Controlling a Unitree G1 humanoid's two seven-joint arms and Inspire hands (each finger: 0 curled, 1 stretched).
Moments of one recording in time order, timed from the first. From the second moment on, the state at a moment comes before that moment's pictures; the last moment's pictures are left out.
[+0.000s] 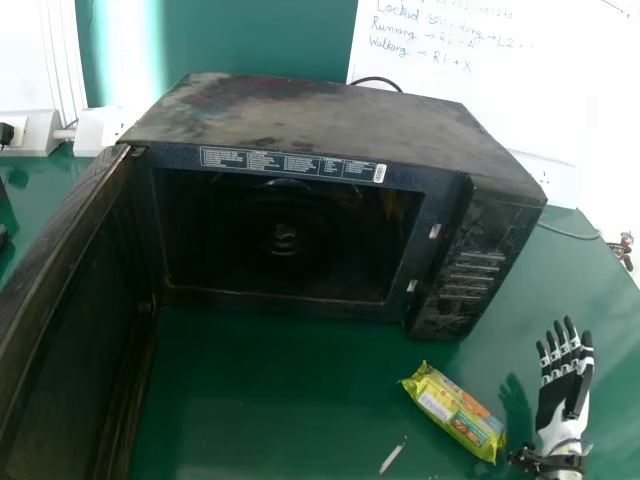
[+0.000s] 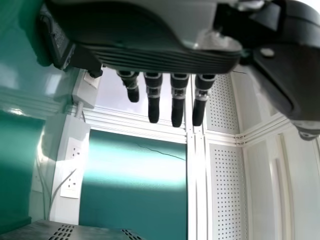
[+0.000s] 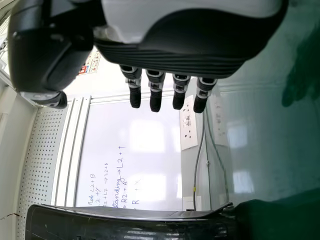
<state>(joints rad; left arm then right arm) 0.25 0.24 0.65 -0.30 -0.59 -0.26 -0.19 -0.21 -0.41 -0.57 0.52 0.47 -0.36 0.42</state>
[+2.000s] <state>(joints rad) 0.25 0.25 0.66 -0.31 -0.58 -0.25 -0.19 0.13 -0.79 -0.44 -0.01 -0.33 -0.35 0.29</state>
